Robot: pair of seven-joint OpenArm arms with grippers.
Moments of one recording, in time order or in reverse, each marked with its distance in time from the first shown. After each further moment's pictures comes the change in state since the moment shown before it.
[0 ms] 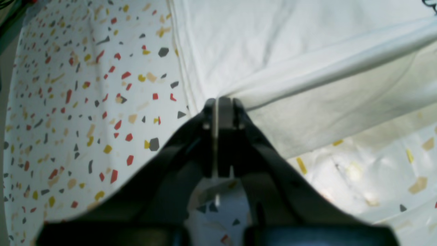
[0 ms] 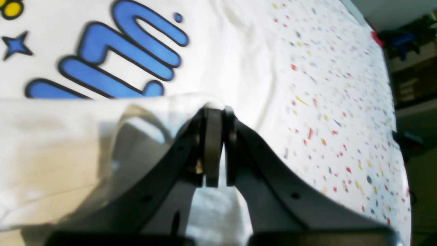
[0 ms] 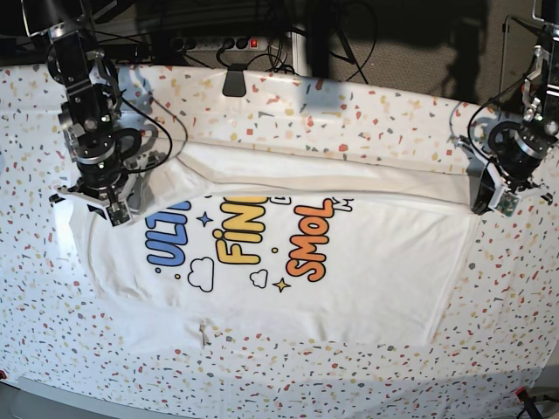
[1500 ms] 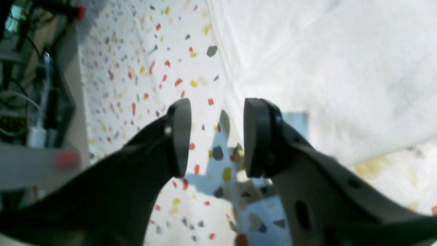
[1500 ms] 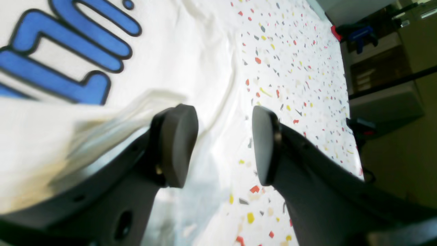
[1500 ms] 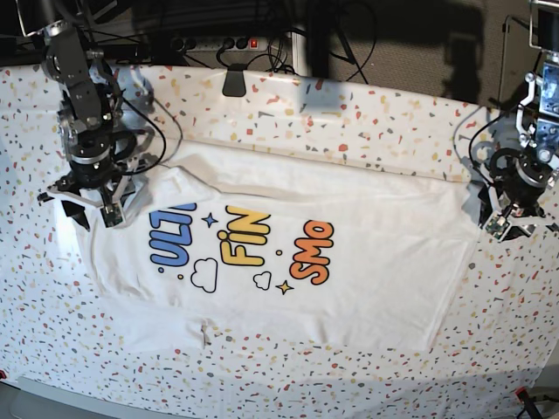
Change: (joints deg) left arm -7.5 2.0 -0.1 -1.7 20.4 -1.4 5.2; right arm -1.7 1.8 -1.1 4.7 -4.5 -7.0 -5.6
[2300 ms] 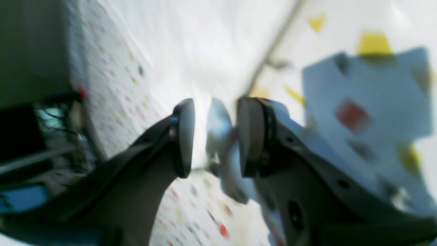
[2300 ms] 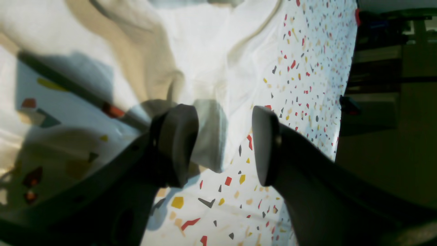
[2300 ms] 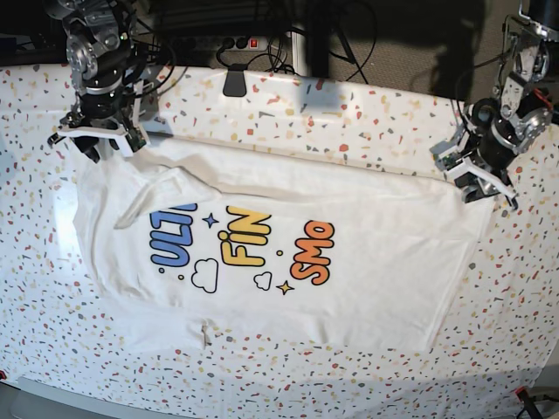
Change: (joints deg) left arm 4.9 -1.0 11.4 -4.3 27.0 -1.2 -10.3; right arm -17.8 0.3 0.0 13.9 -14.5 4.3 -13.8
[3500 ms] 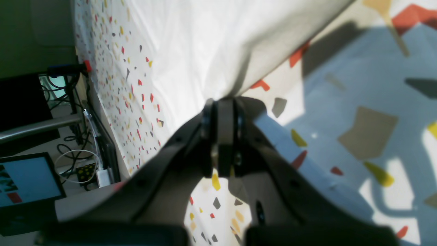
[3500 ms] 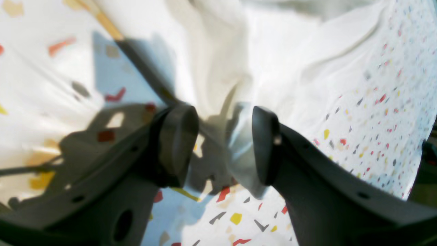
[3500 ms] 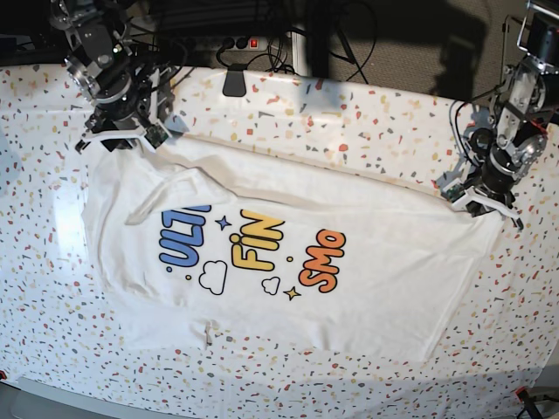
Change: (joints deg) left arm -8.8 0.1 5.9 -8.5 -6.1 2.3 7.8; right arm 3.8 -0.3 0.0 -2.8 11.5 17.7 0.1
